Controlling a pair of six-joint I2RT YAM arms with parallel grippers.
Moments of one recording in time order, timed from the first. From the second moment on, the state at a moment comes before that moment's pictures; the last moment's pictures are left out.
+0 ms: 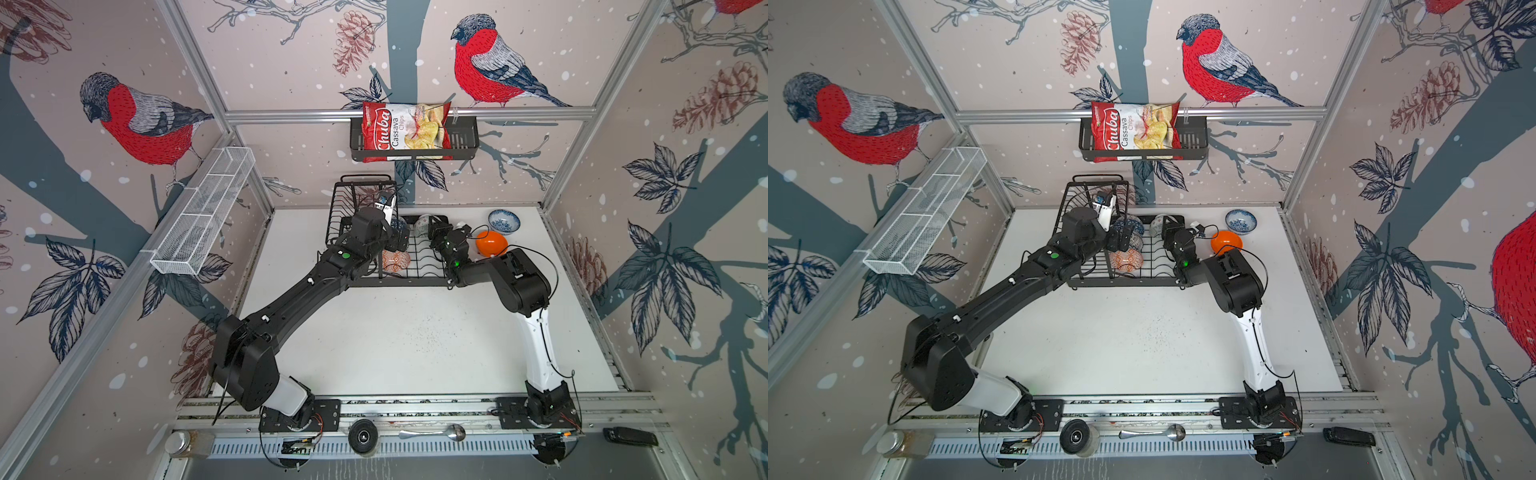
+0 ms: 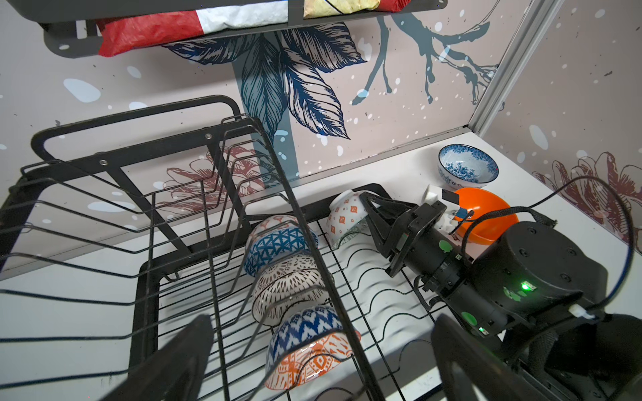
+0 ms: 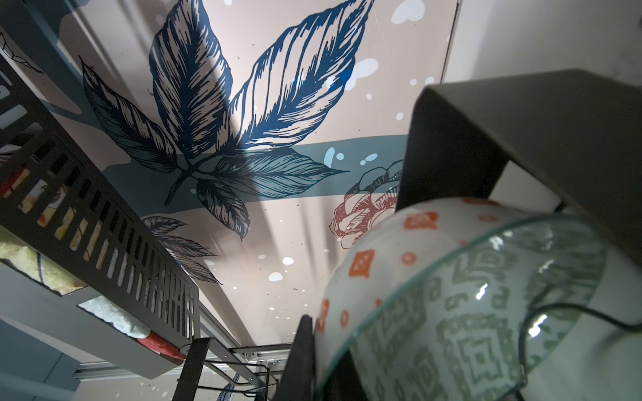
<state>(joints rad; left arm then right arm) -0.59 1.50 1.28 -0.16 -0.16 -0.08 0.49 2.31 1.27 1.07 0.12 1.65</state>
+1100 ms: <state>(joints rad) -0.58 1.50 1.28 -0.17 -0.16 -0.08 0.50 2.30 1.32 0.92 0.12 1.70</state>
